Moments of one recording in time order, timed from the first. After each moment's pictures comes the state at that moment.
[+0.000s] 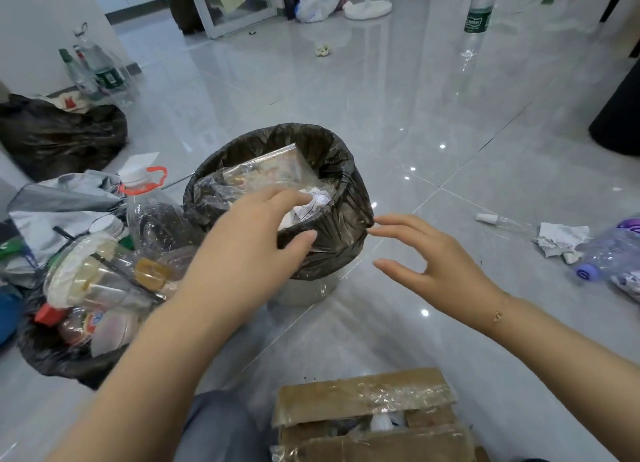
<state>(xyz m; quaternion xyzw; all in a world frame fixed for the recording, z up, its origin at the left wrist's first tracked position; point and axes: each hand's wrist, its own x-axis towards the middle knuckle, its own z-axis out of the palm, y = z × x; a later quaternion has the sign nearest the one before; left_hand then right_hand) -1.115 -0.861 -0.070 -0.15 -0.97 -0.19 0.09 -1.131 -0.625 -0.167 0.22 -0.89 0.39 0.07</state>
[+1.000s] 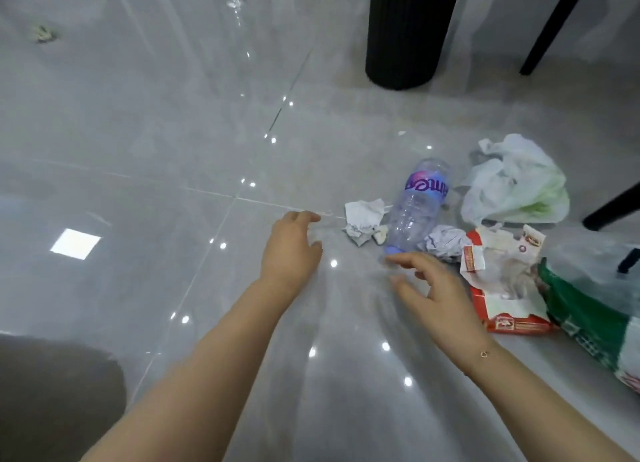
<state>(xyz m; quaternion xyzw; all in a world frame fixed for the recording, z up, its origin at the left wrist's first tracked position) -1.295 -0.499 -0.292 -0.25 -0.92 -0.26 -0.14 -1.117 -0.370 -0.289 -0.25 -0.83 0.49 0.11</state>
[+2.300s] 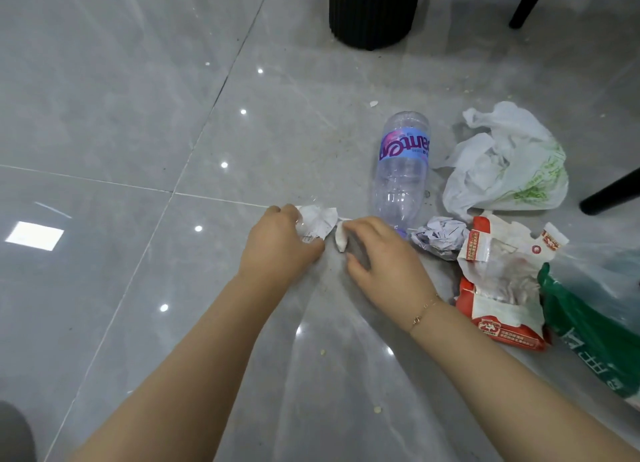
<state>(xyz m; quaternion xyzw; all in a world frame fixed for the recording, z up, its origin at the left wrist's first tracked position) -1.303 -0.440 -0.326 -0.24 -0.94 -0.21 -0.15 -1.182 -0.329 -0.343 -0.17 -0.92 0.32 0.11</state>
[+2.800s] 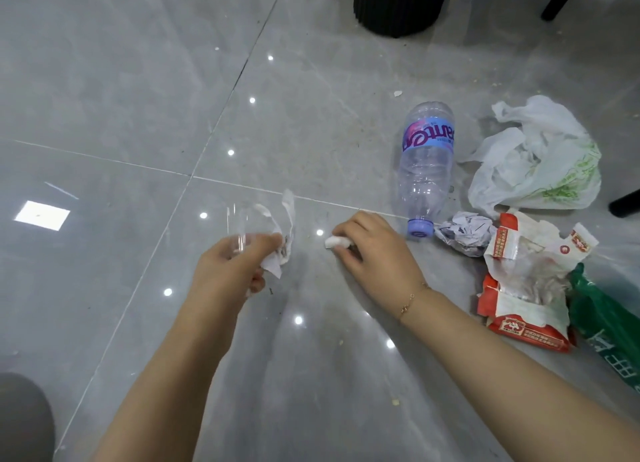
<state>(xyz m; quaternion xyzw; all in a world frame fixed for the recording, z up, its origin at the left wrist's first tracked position) -1.285 -0.524 -0.291 0.10 -0.75 -0.58 -0.31 -1.204 -0.349 -0.361 -0.12 -0.94 0.30 0.12</state>
